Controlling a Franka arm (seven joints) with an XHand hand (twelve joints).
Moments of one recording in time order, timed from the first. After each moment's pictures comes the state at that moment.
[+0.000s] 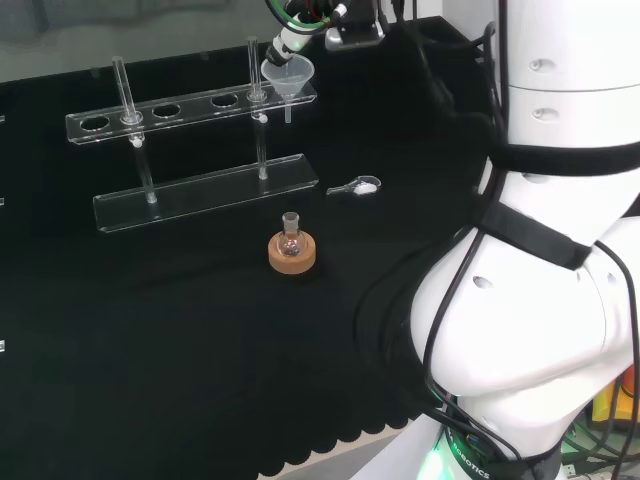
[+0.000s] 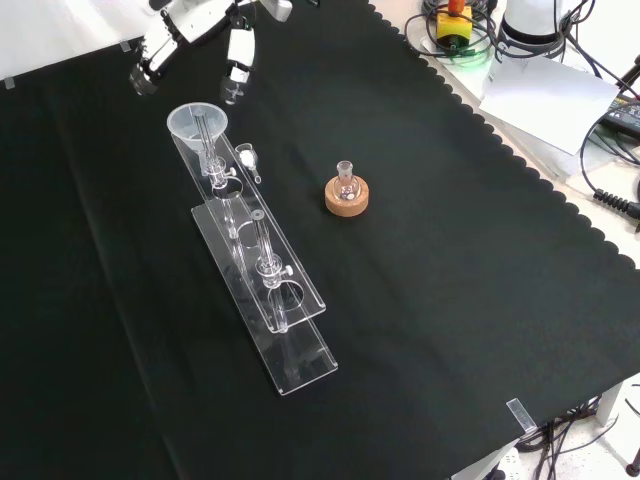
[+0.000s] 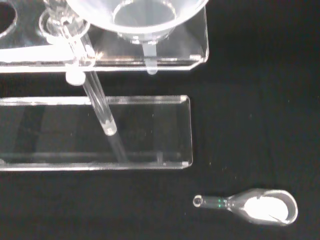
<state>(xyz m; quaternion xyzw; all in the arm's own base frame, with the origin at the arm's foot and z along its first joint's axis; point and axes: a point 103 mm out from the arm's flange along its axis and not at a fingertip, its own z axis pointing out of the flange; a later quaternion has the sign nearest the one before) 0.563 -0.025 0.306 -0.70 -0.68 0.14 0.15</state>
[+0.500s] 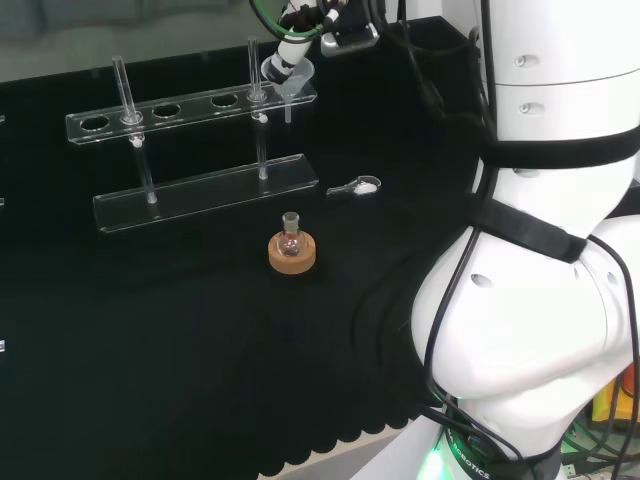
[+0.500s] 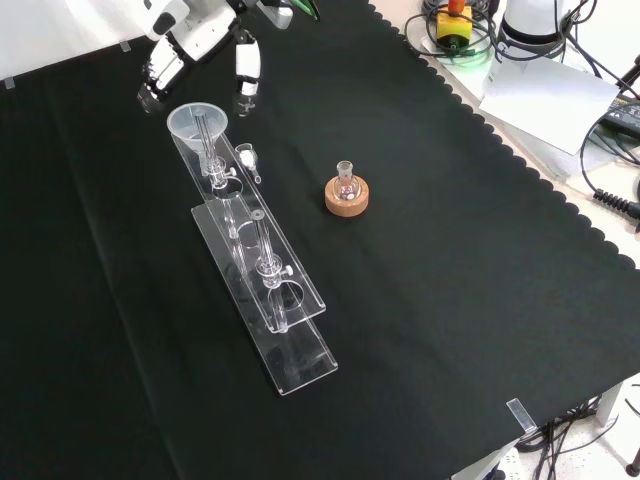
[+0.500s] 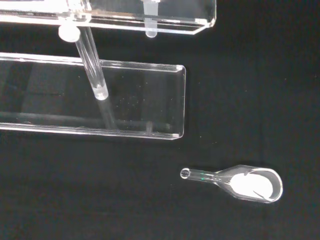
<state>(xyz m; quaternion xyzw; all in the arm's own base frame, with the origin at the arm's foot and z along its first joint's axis) 0.564 -0.019 0.295 -0.69 -0.69 0.20 0.15</state>
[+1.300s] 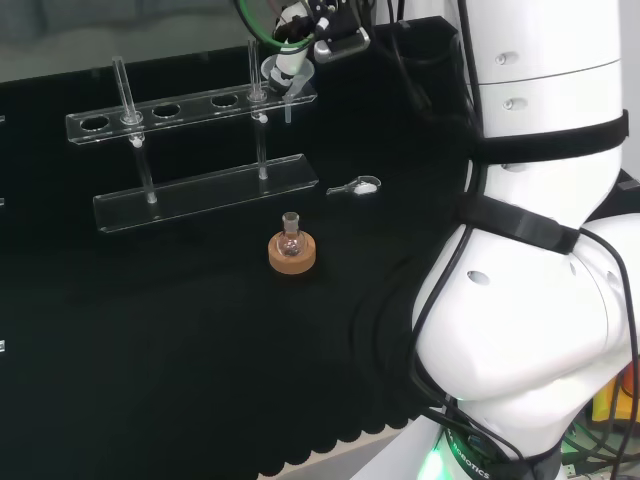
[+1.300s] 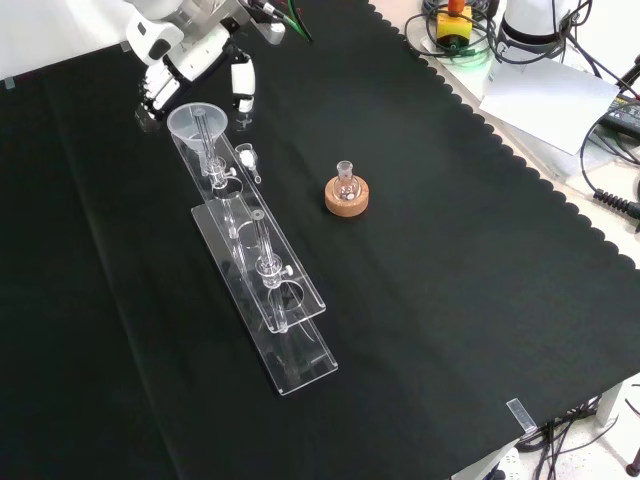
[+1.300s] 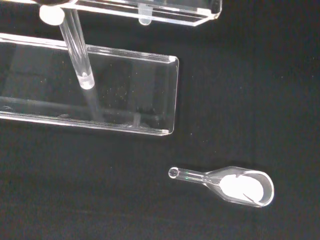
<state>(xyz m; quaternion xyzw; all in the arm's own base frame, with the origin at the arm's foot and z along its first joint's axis) 0.579 -0.015 0.279 -0.68 -0.69 0.23 0.14</state>
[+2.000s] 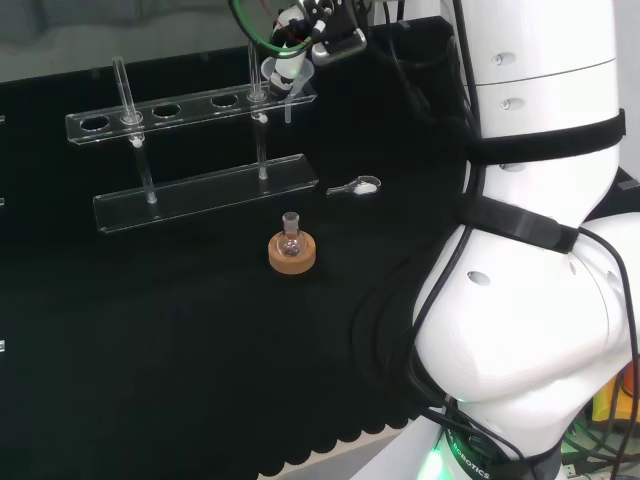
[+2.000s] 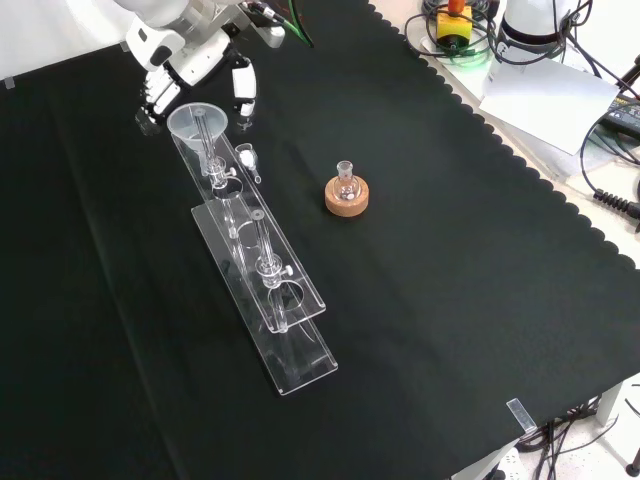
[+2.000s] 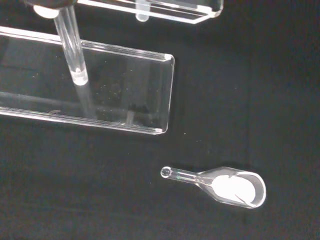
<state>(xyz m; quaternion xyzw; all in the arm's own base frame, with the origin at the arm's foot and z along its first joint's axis) 0.581 -0.015 0.276 -0.67 -0.69 0.25 0.13</state>
